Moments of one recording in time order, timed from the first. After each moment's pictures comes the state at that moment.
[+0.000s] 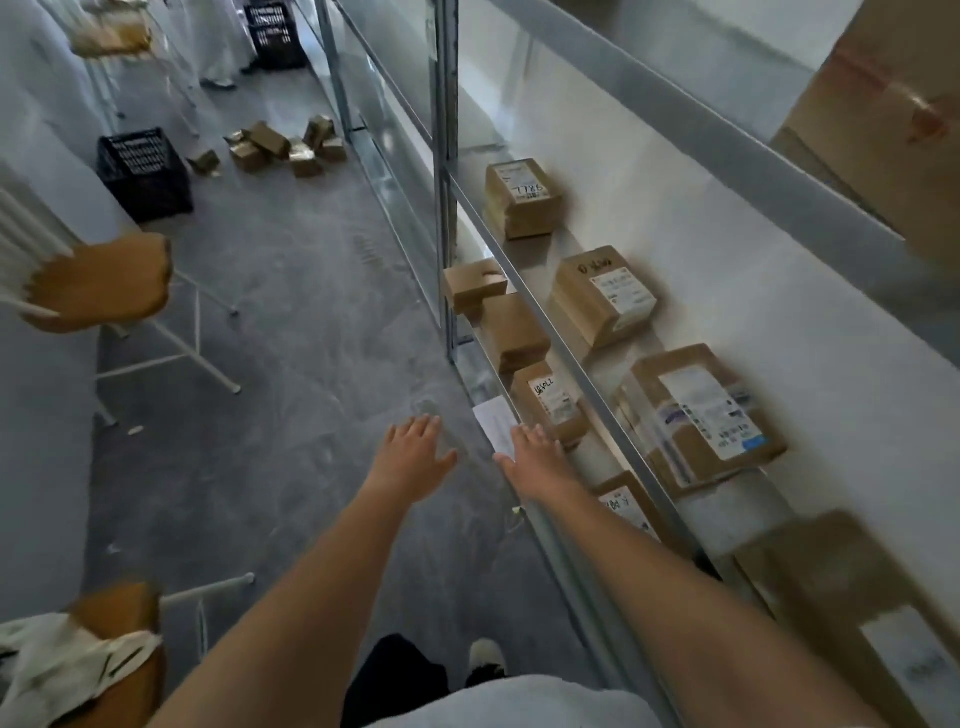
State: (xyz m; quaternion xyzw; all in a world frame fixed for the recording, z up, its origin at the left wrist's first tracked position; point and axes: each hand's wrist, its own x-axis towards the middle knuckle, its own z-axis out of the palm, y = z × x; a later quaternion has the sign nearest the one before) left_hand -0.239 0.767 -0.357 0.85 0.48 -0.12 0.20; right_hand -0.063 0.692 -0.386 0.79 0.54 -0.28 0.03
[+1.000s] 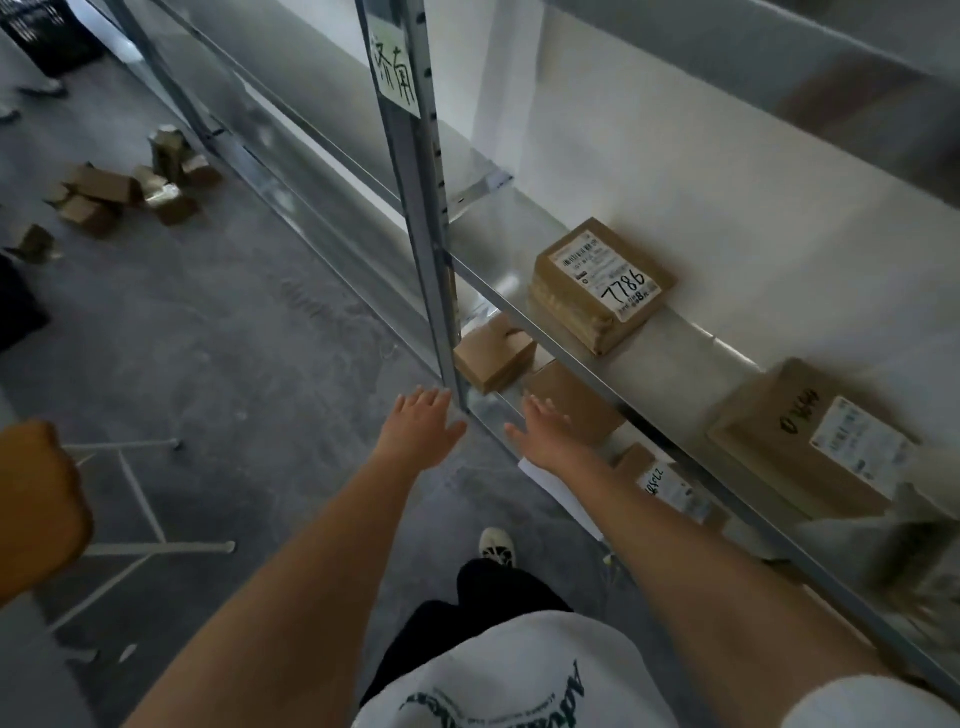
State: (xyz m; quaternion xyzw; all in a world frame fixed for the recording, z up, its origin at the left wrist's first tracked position) left_hand -0.142 1.270 -0.401 0.92 0.30 -0.20 0.18; right_hand -0.005 1.131 -0.429 0.85 0.37 -0.37 -0.05
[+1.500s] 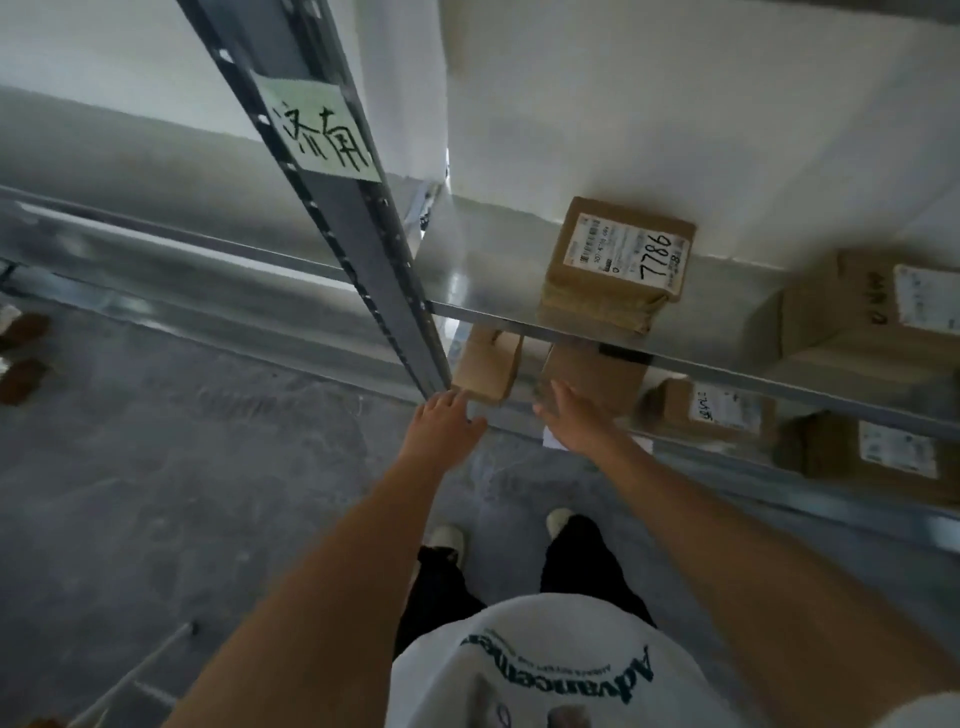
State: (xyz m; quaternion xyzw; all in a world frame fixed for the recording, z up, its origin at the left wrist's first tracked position) left_hand -0.078 1.415 -0.440 0.94 0.11 -0.27 0.19; right_hand -0.011 1.223 -0.454 0.91 0.07 -0.36 -0.21
